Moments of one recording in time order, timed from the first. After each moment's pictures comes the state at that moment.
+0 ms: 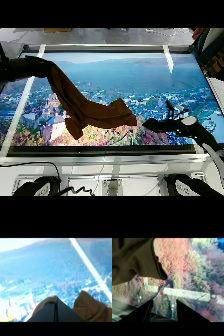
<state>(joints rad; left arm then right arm) 0.02 -1.04 1.45 1.02 -1.03 -1.15 -0.03 -1.16 0.57 -0.65 0.87 1.14</state>
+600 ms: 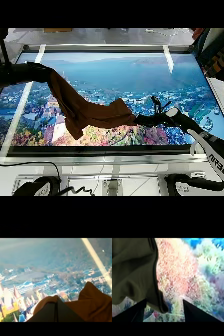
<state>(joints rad) 0.02 -1.04 1.44 1.07 -1.07 -1.17 0.10 -1.41 0.77 -0.75 0.77 1.13</state>
